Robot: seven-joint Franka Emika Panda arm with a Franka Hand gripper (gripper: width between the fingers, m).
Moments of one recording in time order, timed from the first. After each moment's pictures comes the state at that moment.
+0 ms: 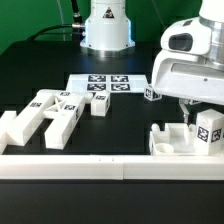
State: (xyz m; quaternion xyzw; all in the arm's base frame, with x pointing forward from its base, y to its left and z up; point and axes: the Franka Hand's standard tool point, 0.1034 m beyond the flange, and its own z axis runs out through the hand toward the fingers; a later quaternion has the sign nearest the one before) arm 0.682 0.120 0.069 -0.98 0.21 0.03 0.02
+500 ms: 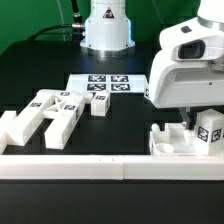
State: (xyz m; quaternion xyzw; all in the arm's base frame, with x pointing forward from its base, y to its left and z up) arm 0.682 0.117 0.069 -1.00 -0.02 0.02 0.02
